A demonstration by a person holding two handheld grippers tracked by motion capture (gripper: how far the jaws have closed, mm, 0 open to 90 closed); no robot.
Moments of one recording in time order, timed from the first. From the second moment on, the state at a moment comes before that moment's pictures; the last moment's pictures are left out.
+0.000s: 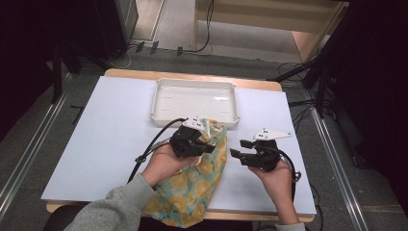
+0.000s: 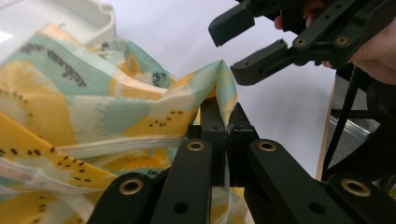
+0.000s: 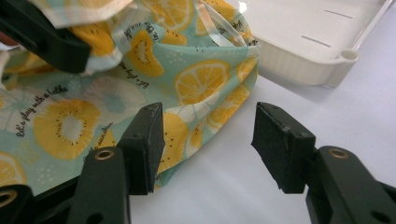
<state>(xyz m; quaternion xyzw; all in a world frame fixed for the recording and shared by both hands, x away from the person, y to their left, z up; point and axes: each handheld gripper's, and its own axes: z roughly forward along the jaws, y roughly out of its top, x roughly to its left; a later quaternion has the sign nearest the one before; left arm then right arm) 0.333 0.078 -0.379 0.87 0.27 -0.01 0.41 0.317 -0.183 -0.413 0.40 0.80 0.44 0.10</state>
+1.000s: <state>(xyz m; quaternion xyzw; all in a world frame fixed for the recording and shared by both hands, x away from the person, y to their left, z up) 0.329 0.098 -0.374 0.87 0.29 -0.01 0.41 0.316 -0.176 -0.412 0.39 0.81 0.44 0.09</state>
